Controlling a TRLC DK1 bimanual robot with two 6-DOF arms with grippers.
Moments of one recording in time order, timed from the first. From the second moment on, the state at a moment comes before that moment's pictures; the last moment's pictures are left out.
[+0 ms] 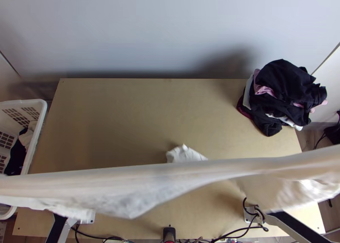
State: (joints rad) left arm 0.11 0.52 1.85 -0.87 0.40 -0.65; right arm 0.53 0.84 2.28 -1.19 0.25 -0.03
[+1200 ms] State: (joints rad) left arm 0.18 0.76 1.08 -0.04 0.14 -0.47; right arm 0.40 1.07 1.39 -0.22 0.19 -0.02
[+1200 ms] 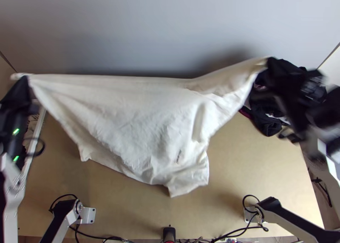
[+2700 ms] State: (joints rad) left arm 0.12 1.82 1.26 0.47 -0.03 -0.14; right arm 0.27 1.93 1.63 0.13 0.17 -0.16
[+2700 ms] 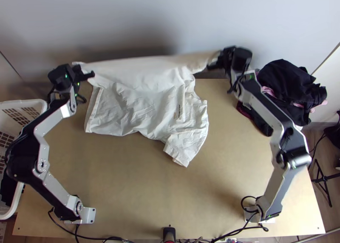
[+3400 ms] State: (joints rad) left arm 0.19 1.50 0.75 0.41 0.16 0.08; right arm 0.43 1.46 0.96 0.03 0.16 -0.23
